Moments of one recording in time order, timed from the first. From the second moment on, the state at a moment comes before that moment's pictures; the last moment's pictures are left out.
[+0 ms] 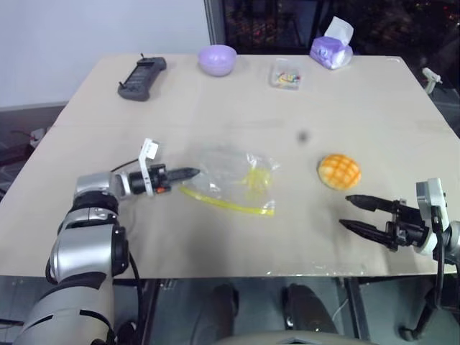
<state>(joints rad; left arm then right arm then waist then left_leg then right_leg) -0.90 0.65 0.15 1.12 -0.25 0.73 -1.49 0.14 -0.77 -0.29 -0.39 0.69 0.35 1.10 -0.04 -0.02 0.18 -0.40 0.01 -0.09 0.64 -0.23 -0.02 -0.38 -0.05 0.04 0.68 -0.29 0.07</state>
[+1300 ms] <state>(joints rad) -0.59 -0.08 0.94 0.17 -1.39 1.29 0.18 -0.29 -0.57 0.37 -0.07 -0.34 -0.02 0.47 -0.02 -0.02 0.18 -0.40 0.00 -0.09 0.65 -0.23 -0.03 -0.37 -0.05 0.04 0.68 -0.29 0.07</state>
